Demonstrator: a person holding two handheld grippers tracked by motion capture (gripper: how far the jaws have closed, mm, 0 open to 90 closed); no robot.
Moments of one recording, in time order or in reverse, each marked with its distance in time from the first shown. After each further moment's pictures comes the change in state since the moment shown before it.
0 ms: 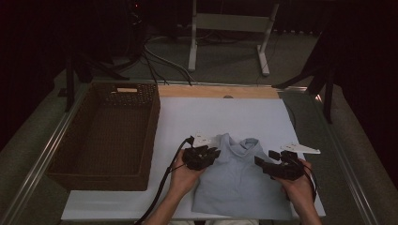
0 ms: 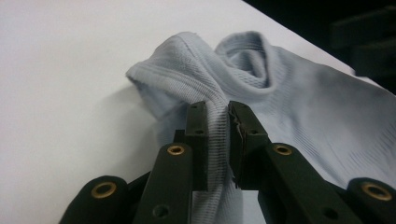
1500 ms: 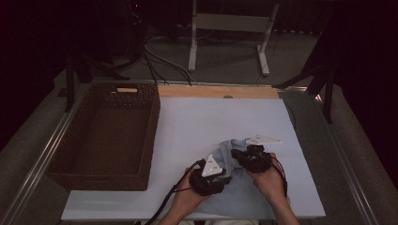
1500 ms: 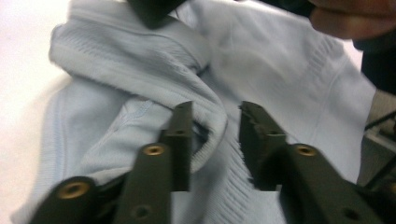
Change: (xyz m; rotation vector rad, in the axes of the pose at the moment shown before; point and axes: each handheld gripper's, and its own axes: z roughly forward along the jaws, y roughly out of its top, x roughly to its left) left arm -0.044 -0.035 -0.003 0.007 -0.106 0.145; right arm 0.068 0.027 0.042 0.057 0.069 -0.111
